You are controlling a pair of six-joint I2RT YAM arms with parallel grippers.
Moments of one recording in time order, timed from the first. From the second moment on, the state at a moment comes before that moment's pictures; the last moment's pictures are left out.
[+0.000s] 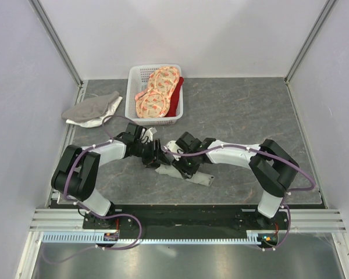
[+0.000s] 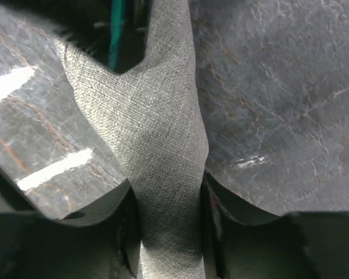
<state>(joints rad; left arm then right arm) -0.35 1.61 0.73 -0.21 0.73 -0.56 0.92 1.76 1.05 -0.44 -0.16 -0.11</state>
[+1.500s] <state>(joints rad) -0.41 1.19 0.50 -0.15 0.47 -0.58 0.66 2.09 1.19 -0.58 -1.05 -0.06</state>
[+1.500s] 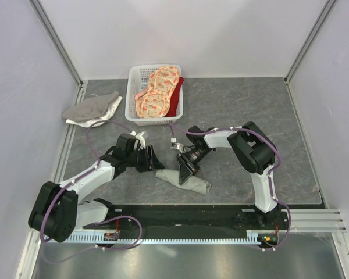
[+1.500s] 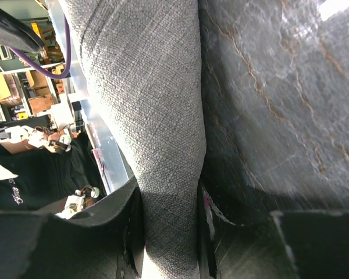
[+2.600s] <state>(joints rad) -0.39 1.47 0.54 -0.02 0.62 -0.65 0.66 2.01 1.19 -0.63 -0.94 -0.02</state>
